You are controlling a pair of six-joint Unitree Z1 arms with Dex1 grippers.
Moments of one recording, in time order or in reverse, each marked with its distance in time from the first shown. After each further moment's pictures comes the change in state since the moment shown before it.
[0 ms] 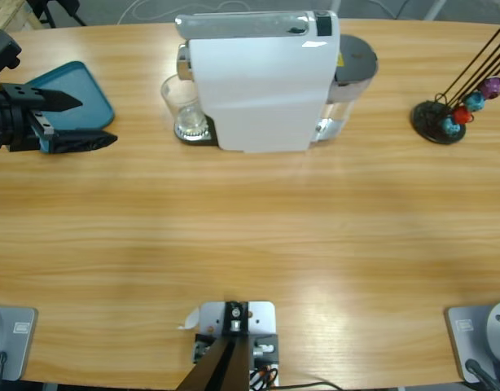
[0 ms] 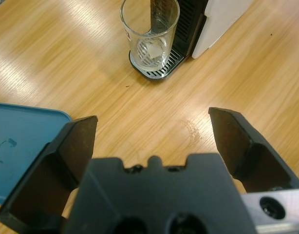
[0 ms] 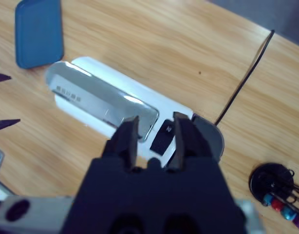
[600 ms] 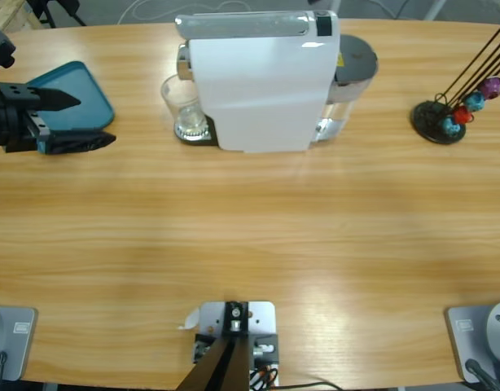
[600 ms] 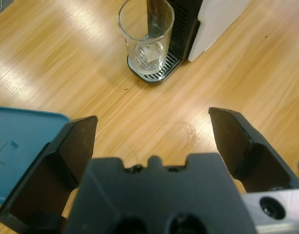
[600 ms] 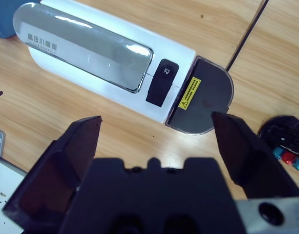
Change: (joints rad) arm 0 -0.013 -0.029 0.009 -0.002 0.000 0.000; arm 1 0.016 0.008 -0.038 0.209 0.000 0.091
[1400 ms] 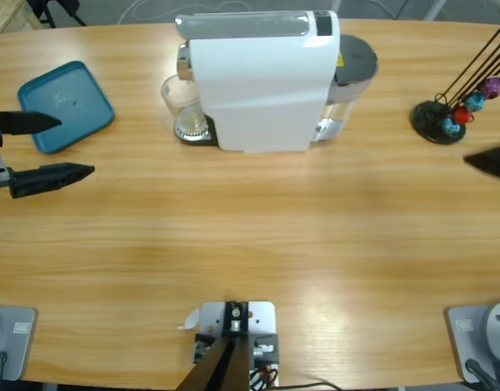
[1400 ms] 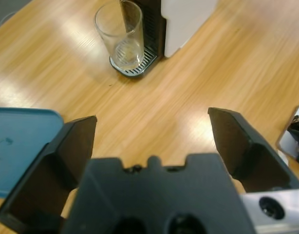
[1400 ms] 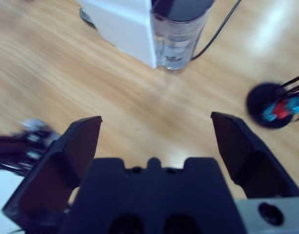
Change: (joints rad) arm 0 -0.059 -0.187 0.095 0.031 0.000 -0.003; arm 1 0.085 -0.961 1.256 -0.644 -0.096 -0.151
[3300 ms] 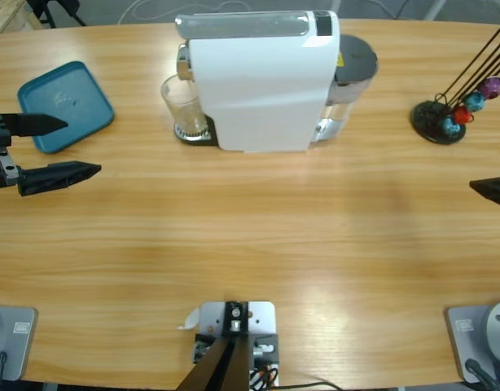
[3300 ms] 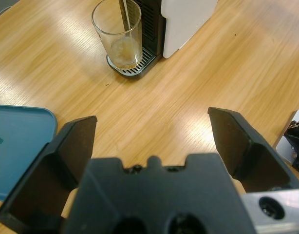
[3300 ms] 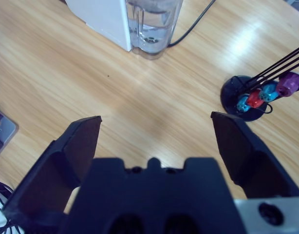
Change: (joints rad) arm 0 -0.014 0.021 0.012 -0.038 0.005 -0.044; arm 1 0.003 -0.052 0.112 -0.033 -0.082 -0.056
